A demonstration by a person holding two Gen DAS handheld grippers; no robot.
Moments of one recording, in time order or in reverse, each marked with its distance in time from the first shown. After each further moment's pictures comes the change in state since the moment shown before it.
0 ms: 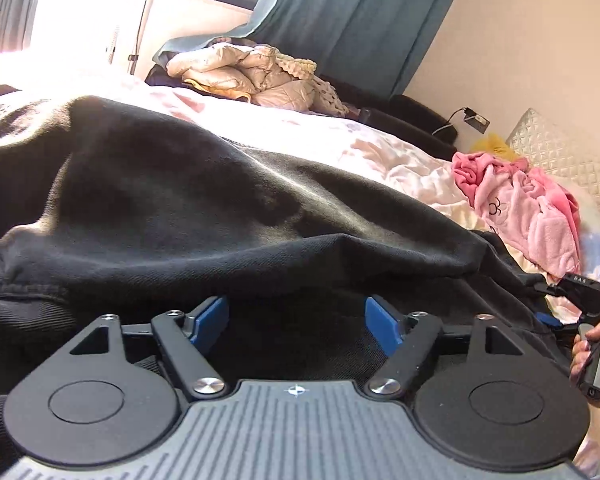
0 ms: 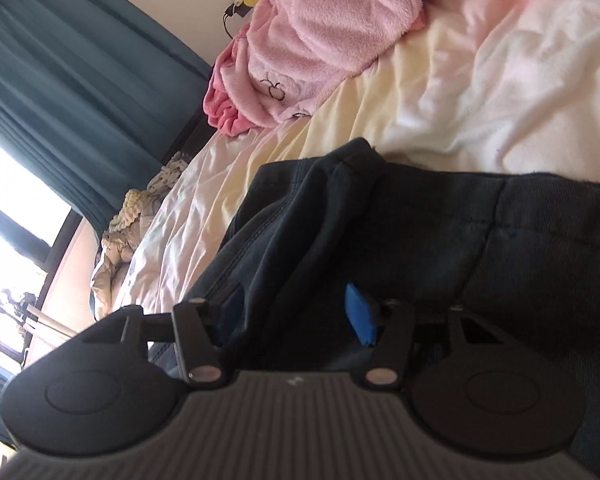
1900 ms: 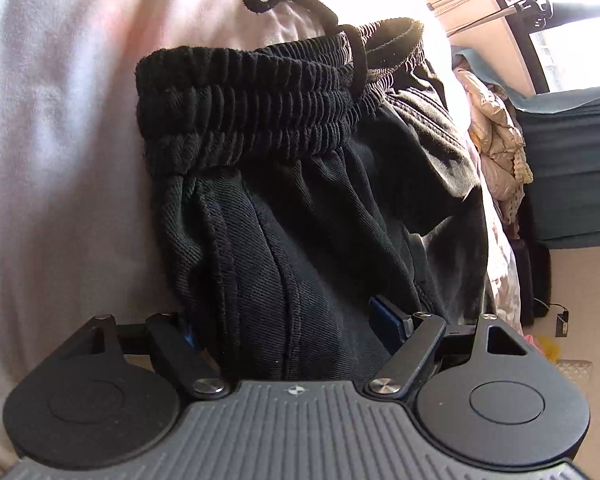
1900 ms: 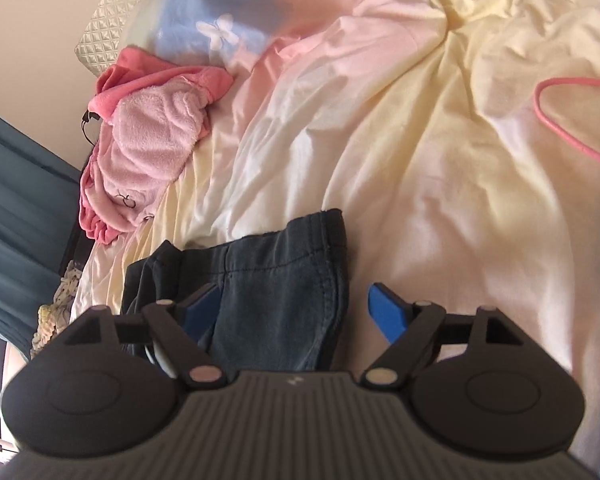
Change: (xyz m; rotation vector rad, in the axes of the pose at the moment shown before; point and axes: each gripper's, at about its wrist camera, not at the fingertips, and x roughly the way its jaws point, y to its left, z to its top) left arm -0.171 0.219 -0.007 -0.909 0.259 0.209; right arm -0.124 -0.081 -0.021 0.409 -0.197 -0.291
